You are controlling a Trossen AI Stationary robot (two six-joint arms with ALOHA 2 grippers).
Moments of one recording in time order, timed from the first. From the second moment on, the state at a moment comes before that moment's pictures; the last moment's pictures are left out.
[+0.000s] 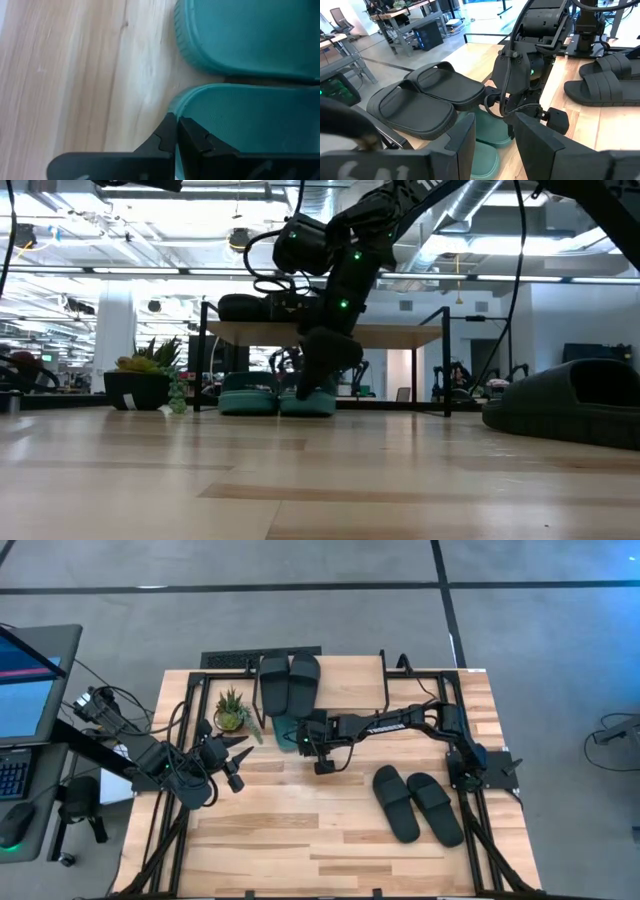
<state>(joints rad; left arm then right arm) -0.65 0.98 0.91 -0.74 -1.17 -0.62 -0.08 2.15 1.56 -0.54 0.13 -0.37</state>
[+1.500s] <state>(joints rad) -0.65 0.98 0.91 -0.74 -1.17 -0.63 -0.06 2.15 1.56 -0.49 0.13 -0.37</state>
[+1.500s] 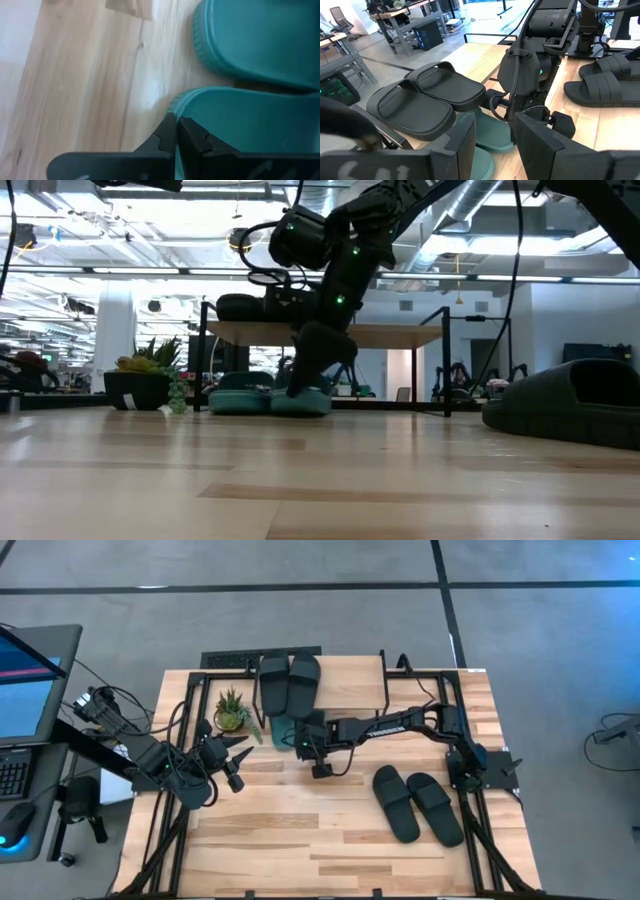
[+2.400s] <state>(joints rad) -0.65 0.98 0.91 -0.74 -1.17 -0.63 -0.07 2.15 1.56 -0.46 0.13 -0.33</state>
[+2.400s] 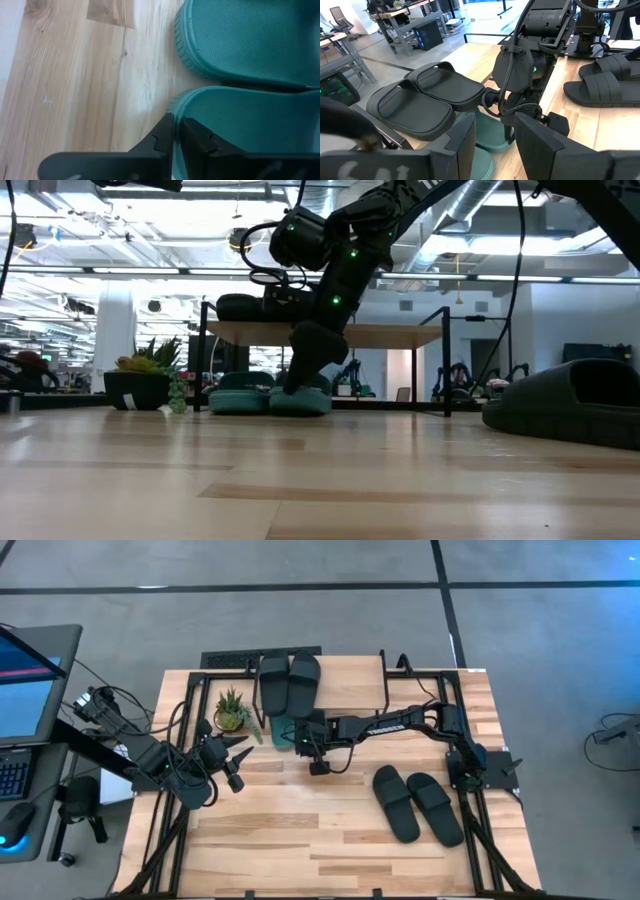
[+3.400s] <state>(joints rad) -0.65 0.98 0.91 -0.74 -1.17 -0.63 -0.07 2.15 1.56 -0.46 0.13 -0.31</state>
